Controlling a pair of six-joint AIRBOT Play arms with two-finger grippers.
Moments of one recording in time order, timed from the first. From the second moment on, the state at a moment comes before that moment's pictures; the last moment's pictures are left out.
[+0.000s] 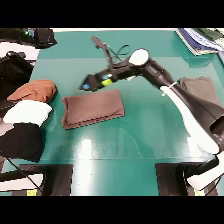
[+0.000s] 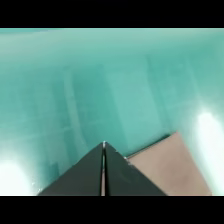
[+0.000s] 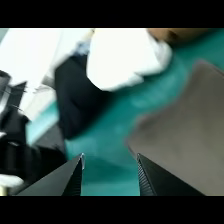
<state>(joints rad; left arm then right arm) -0.08 -1.38 1.84 1.23 -1.17 -1.49 0.52 -1.70 1.70 -0.58 1.15 1.17</state>
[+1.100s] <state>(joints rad) -0.20 -1.38 1.83 1.20 -1.18 -1.47 0.39 -1.98 1.61 -0.47 1.11 1.28</state>
